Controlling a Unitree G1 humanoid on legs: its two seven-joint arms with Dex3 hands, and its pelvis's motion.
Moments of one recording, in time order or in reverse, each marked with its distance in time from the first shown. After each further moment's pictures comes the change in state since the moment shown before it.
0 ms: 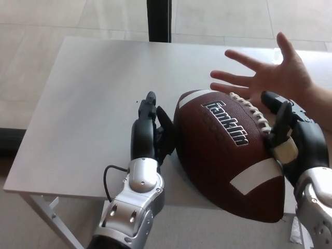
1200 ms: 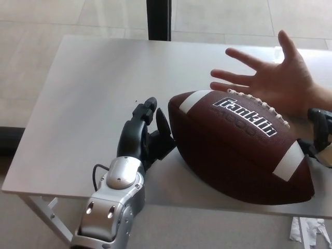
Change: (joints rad) left_arm 0.065 0.024 0.094 -0.290 0.006 0.303 -0.183; right_arm -0.085 -0.234 -0.125 0.203 0.038 0.090 0.039
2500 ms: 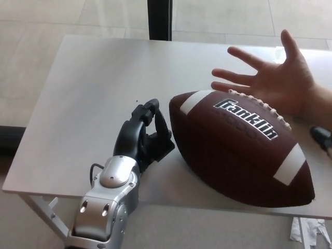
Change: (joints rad) left_arm 0.005 0.012 0.055 -0.044 0.025 0.064 -0.104; right_arm 0.084 0.181 -0.175 -0.342 0.053 0.076 -0.243
